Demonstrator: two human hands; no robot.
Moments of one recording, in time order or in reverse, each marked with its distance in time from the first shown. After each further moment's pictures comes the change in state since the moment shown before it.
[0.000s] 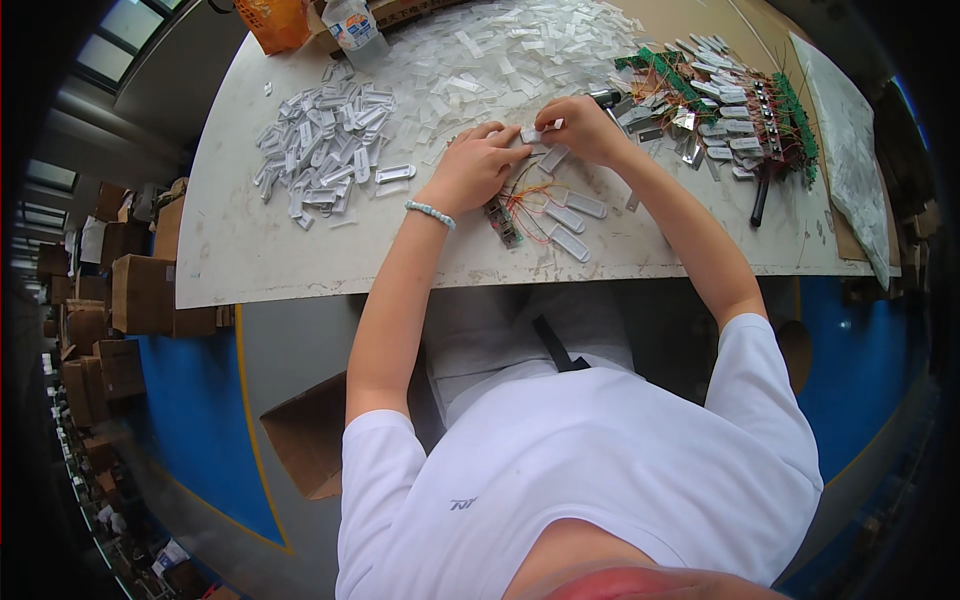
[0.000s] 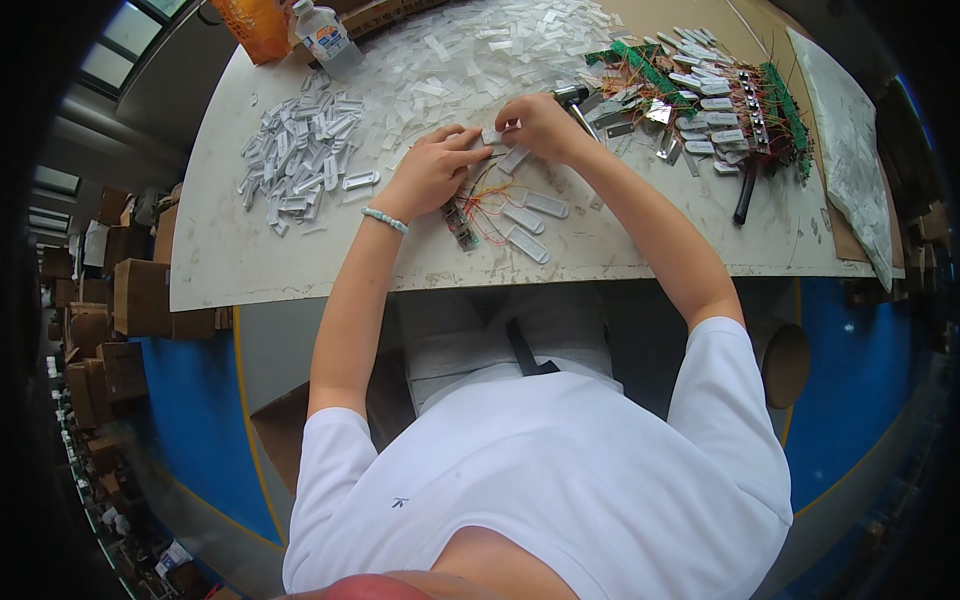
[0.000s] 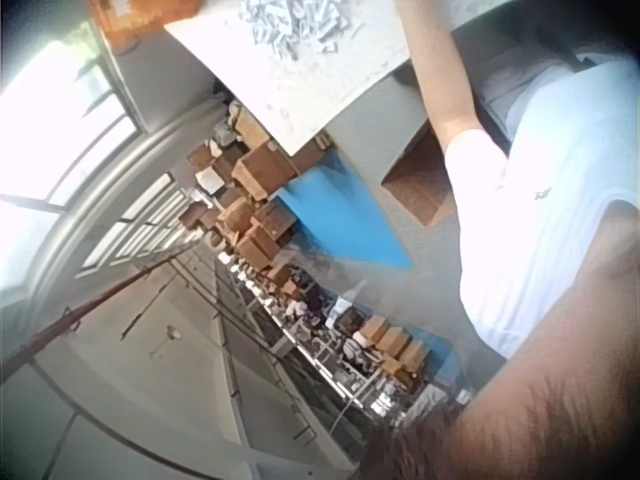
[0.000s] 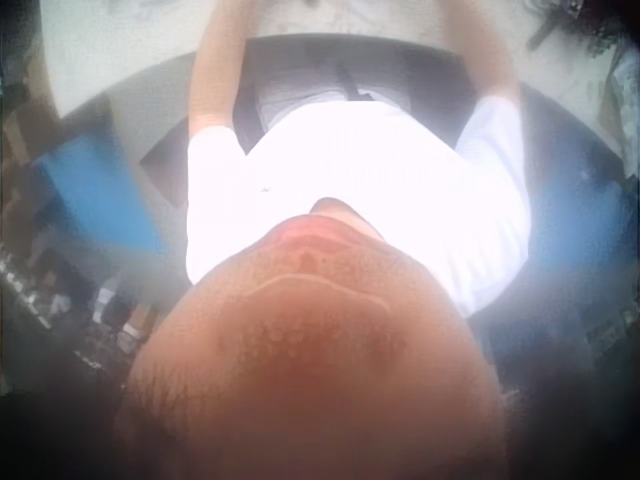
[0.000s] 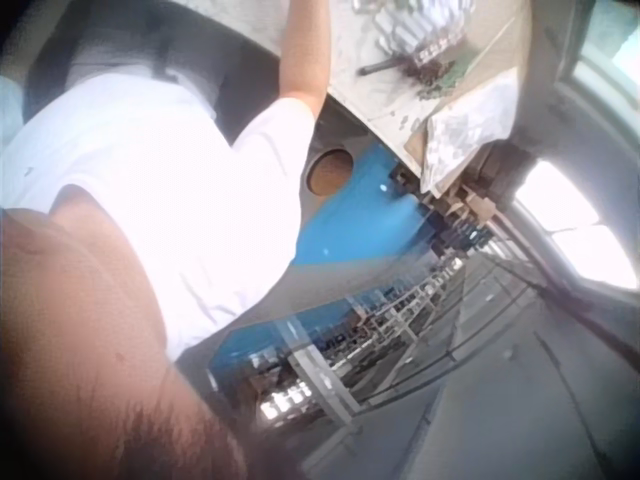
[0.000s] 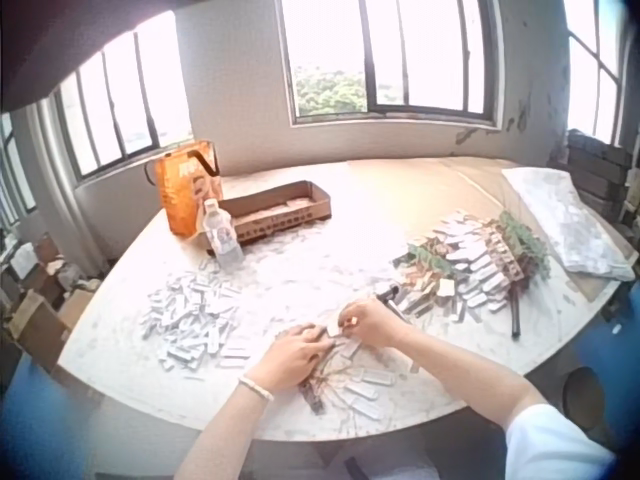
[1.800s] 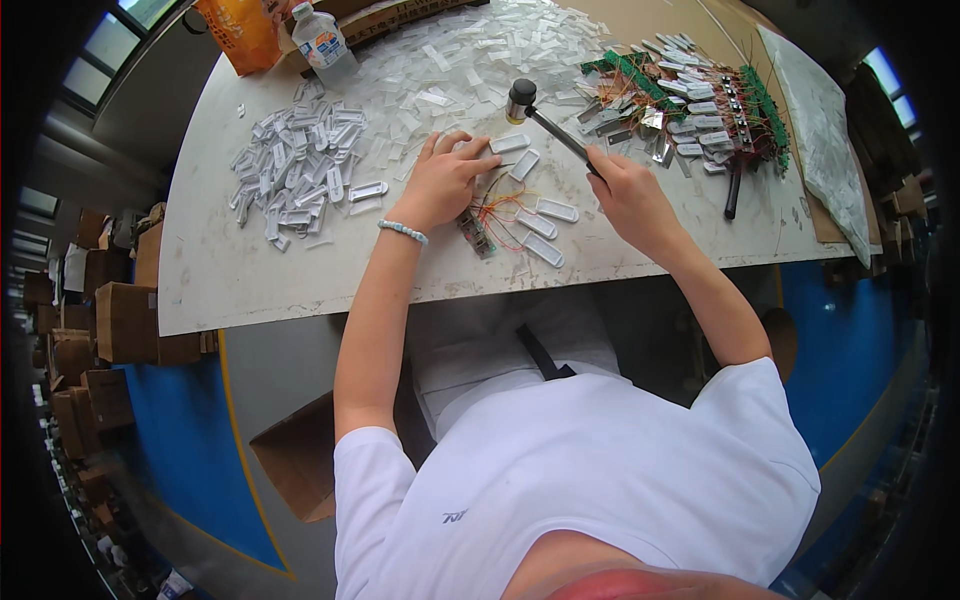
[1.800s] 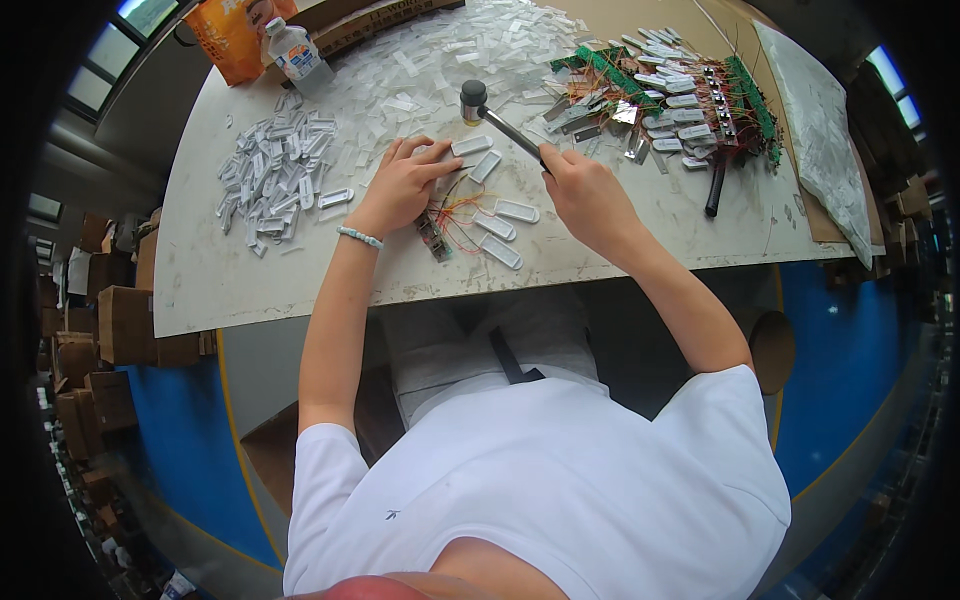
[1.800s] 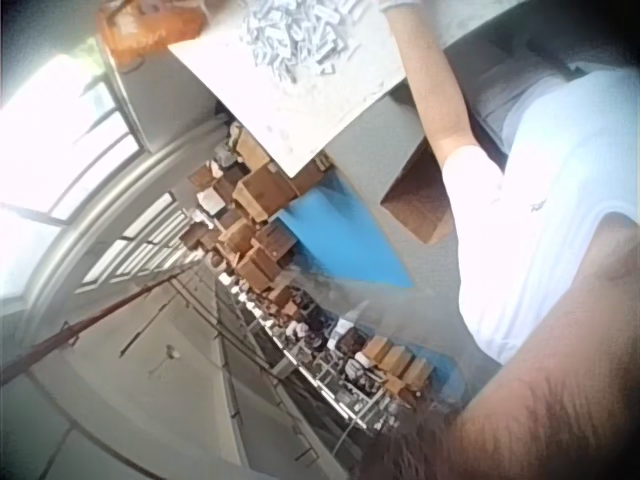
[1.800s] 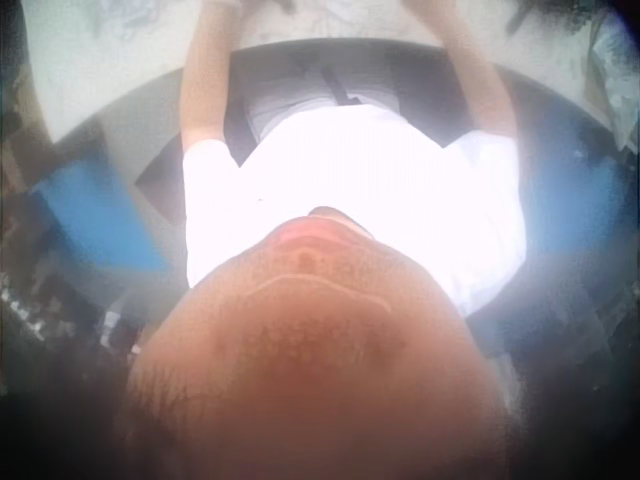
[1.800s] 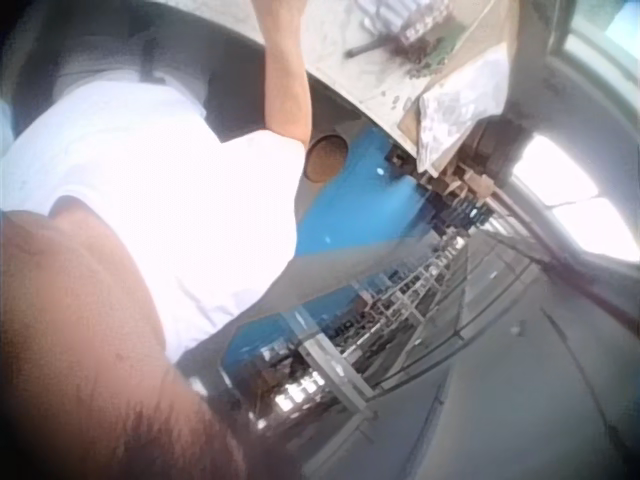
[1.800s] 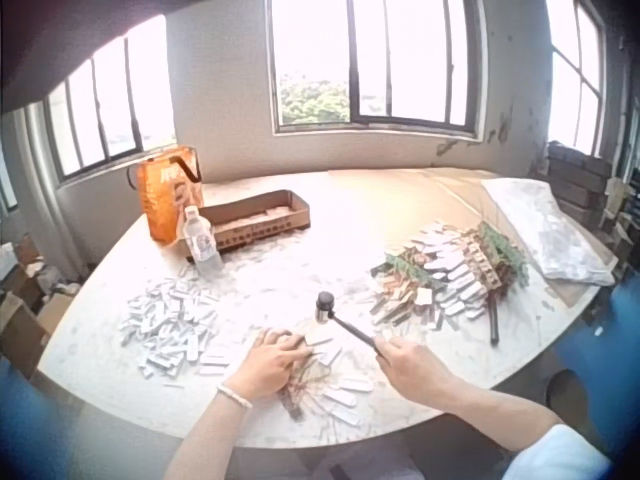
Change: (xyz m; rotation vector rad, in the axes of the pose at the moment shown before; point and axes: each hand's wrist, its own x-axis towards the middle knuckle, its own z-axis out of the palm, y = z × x) left_hand 0.000 0.005 0.000 -0.012 -0.033 -0.050; right_hand -0.116 -0.080 -0.042 -0.177 0.212 0.237
